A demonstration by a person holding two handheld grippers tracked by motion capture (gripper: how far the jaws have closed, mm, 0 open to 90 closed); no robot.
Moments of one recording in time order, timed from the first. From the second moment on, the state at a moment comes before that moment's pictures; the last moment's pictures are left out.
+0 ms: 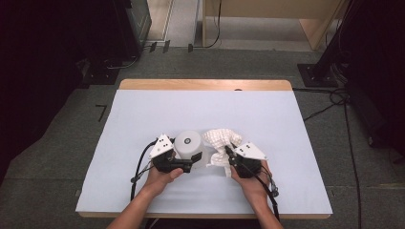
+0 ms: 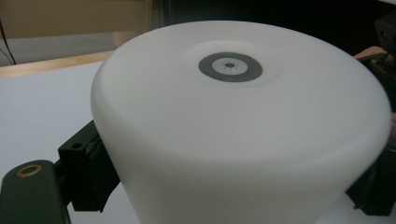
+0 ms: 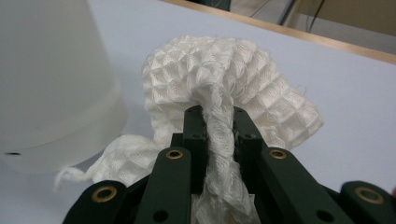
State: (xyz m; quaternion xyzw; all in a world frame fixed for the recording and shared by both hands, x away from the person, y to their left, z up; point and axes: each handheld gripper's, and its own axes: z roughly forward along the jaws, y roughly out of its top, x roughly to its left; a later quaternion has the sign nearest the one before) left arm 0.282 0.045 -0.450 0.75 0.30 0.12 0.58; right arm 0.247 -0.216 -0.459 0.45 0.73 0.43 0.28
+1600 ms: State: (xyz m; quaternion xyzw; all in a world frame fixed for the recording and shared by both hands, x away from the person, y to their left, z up) left arm 0.280 0.042 -0.451 0.76 0.30 0.17 0.55; right arm 0.243 -0.193 -0.439 0.36 0.72 0.56 0.19
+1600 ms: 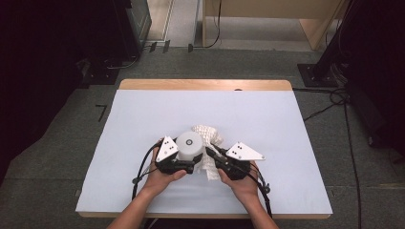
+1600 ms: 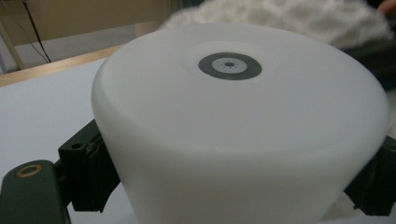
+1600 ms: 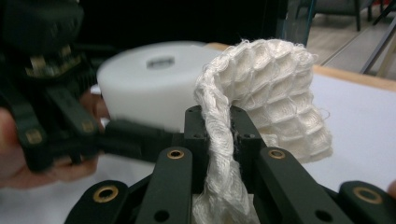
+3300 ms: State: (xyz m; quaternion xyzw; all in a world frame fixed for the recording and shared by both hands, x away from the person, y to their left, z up) left arm 0.291 0.057 -0.461 0.76 0.35 0.24 0.49; right arm 0.269 -0.227 -0.466 0.53 0.70 0.42 0.21
